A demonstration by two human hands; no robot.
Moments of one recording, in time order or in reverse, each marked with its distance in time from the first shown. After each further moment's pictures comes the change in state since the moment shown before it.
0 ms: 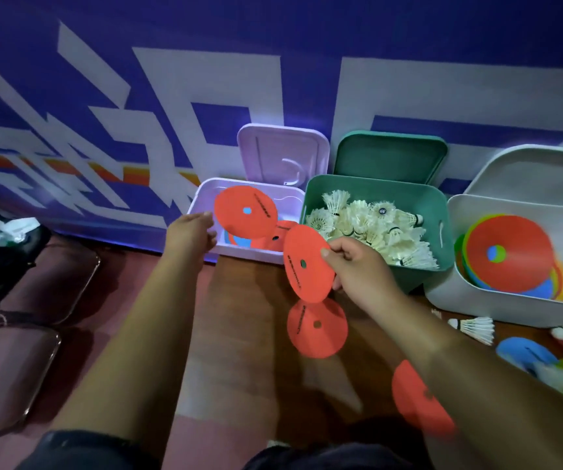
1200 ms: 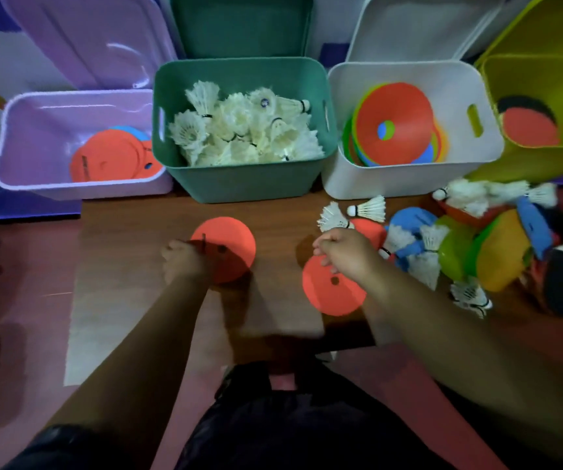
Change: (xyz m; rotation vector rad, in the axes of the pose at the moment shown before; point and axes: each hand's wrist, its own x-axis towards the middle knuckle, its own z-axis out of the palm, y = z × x) left_hand -0.077 -0.250 0.110 1.143 -0.133 -0.094; right_hand -0.074 0.194 -0.092 -0.012 0.041 0.590
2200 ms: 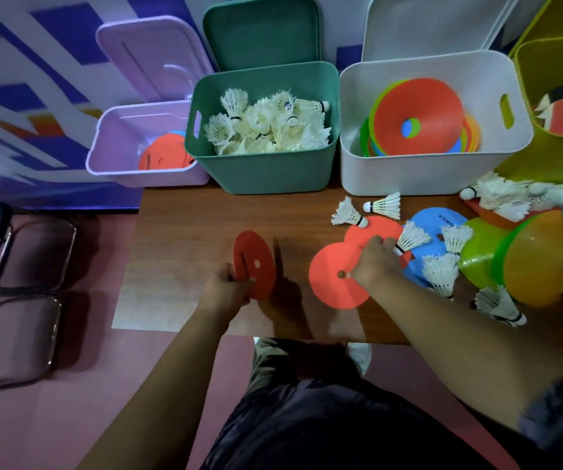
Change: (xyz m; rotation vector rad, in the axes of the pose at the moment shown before) left_hand -0.167 -0.029 0.010 -0.507 -0.180 0.069; right_hand 0.032 0.092 -0.026 -0.631 0.114 0.039
